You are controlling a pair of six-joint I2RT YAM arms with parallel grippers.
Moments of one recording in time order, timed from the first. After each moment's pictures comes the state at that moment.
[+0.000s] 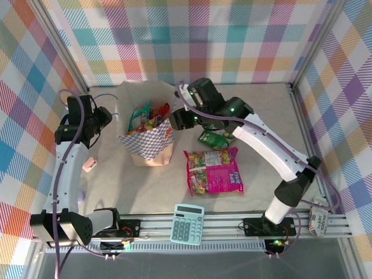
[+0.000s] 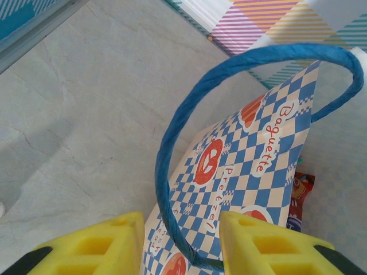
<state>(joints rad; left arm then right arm) 0.07 1.19 1.27 -0.77 -0.03 -0.61 0.82 1.65 1.88 -0.93 -0.08 0.26</state>
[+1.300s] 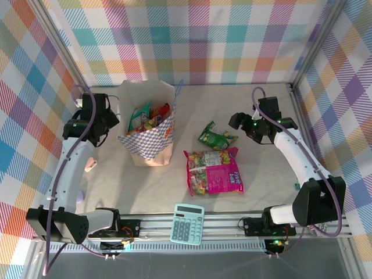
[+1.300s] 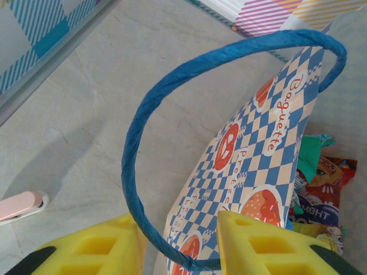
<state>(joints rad) -0.10 1.22 1.34 -0.90 -0.28 -0.60 0.17 1.37 1.14 -0.68 -0.30 0.61</state>
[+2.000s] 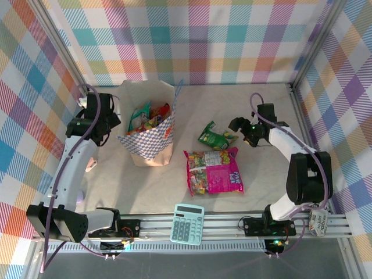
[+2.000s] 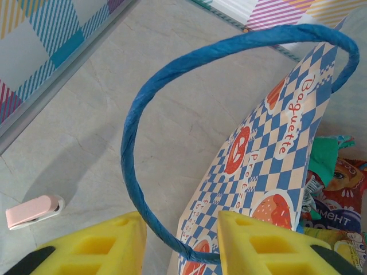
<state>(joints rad) -0.14 1.24 1.35 -0.91 -0.36 -0.59 0.08 1.59 1.03 -0.43 -0.42 0.65</state>
